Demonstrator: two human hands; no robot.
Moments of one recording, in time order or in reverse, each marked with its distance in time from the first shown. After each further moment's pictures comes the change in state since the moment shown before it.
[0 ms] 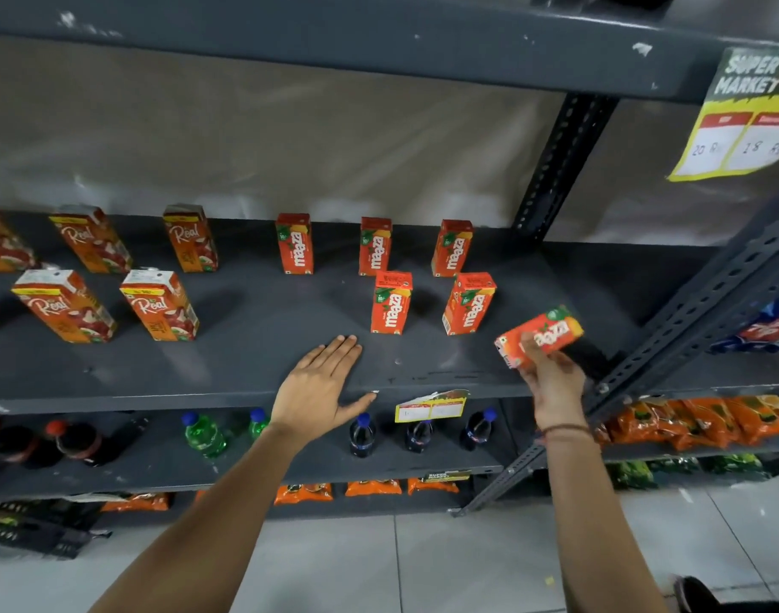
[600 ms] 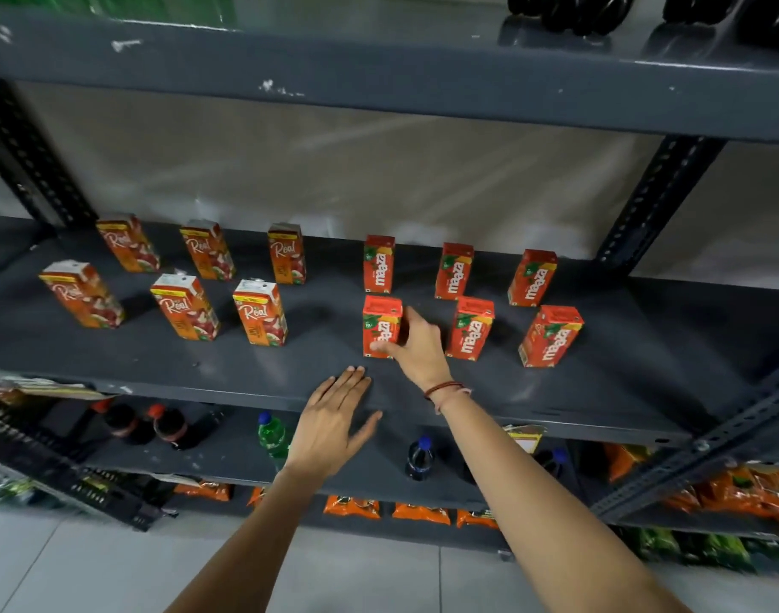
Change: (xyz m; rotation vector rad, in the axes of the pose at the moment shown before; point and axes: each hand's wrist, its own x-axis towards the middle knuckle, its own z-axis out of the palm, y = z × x) left_hand -0.061 -0.041 -0.010 -0.177 0.161 -0.196; right_hand -0.046 0.078 0.213 -0.814 -0.715 -0.607
